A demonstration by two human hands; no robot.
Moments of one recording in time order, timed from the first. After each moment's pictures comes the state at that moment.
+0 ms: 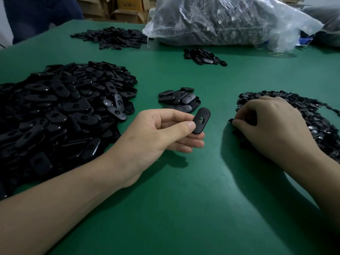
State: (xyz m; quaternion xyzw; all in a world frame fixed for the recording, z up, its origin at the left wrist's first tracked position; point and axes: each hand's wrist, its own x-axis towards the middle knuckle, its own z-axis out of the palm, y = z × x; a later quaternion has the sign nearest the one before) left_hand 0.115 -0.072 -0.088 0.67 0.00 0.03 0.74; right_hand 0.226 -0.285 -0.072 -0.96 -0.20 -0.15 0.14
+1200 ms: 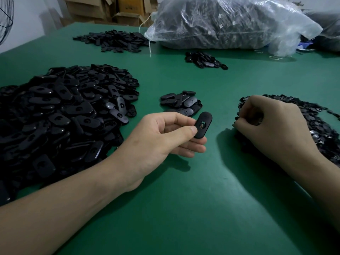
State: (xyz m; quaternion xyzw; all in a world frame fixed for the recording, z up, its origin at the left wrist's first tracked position) left_hand 0.116 -0.071 -0.091 0.68 0.00 0.03 0.73; right_hand 0.229 -0.285 -0.074 -0.93 -0.22 -0.18 0.24
